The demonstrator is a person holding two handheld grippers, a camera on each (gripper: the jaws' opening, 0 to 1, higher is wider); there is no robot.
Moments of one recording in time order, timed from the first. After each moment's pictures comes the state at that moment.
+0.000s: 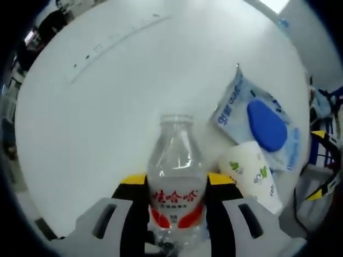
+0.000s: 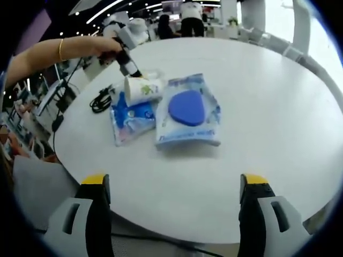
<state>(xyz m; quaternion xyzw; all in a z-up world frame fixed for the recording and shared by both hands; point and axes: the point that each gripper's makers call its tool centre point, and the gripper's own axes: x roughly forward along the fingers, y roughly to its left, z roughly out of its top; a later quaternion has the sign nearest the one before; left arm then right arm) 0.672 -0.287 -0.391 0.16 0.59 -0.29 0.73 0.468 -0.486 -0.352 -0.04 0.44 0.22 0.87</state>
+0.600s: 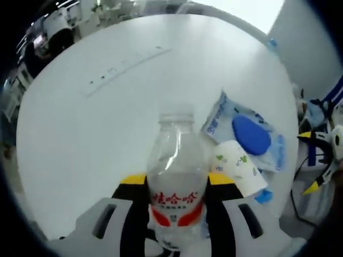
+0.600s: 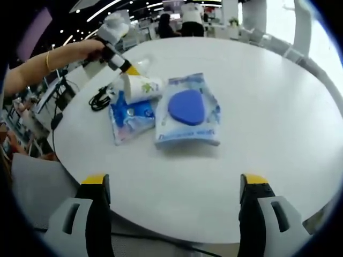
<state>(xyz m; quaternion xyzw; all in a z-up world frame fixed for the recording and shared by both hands) 0.672 -0.277 -0.355 0.11 0.49 -0.32 0.80 0.469 -0.486 -0.352 -0.05 0.44 0.22 0.87</state>
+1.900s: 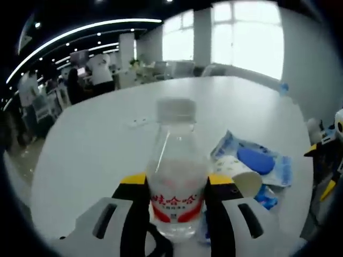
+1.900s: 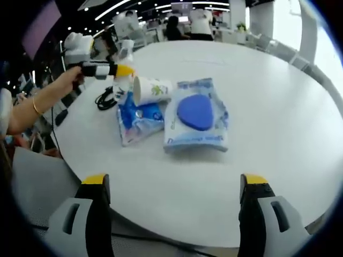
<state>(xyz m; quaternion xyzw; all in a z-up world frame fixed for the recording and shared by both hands) 0.653 -0.240 -0.308 0.04 0.25 -0.22 0.94 0.469 -0.475 -0.347 -0.06 0.42 0.25 0.87</state>
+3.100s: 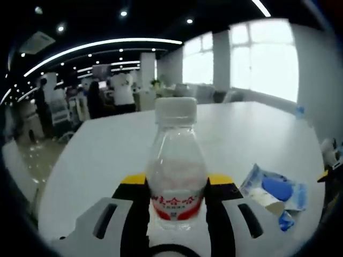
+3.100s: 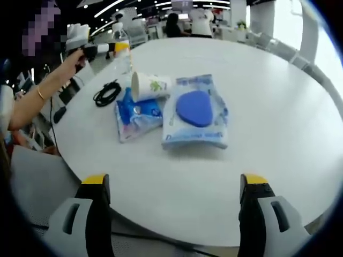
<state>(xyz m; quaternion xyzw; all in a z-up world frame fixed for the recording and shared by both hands) 0.704 -0.187 -0.261 0.02 0.16 -0.15 0.97 0.467 -0.477 -0.353 -0.07 0.43 0.24 0.86</state>
